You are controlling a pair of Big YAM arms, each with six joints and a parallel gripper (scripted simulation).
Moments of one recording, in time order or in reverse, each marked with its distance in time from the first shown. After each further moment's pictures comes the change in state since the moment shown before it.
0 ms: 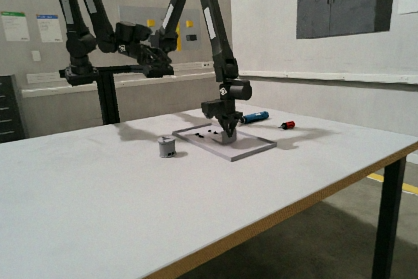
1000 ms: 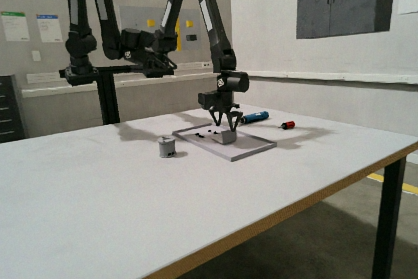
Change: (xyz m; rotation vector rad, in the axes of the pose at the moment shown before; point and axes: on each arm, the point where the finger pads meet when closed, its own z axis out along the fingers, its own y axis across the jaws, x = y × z) left arm -0.007 -0.013 -0.032 0.039 -0.007 -0.001; right arm 0.016 0.000 0.028 0.005 -0.012 0.008
